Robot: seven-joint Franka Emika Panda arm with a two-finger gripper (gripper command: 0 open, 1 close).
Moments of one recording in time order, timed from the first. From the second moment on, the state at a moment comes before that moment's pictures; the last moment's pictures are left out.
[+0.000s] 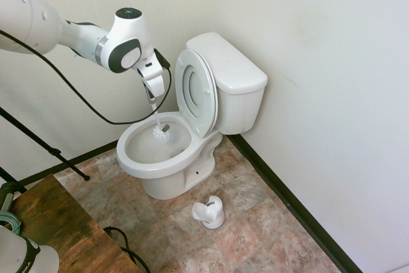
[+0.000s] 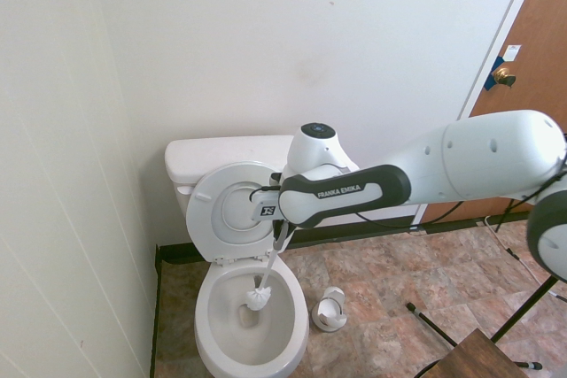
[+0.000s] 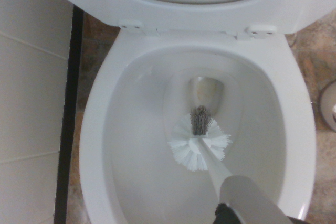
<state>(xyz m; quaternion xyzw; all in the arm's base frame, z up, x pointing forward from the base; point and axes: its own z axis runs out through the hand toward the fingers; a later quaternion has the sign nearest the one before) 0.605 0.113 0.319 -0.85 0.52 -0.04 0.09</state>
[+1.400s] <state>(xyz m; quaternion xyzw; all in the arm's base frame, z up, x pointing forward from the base) 0.700 0.183 0.189 -0.80 0.59 -0.07 0.06</state>
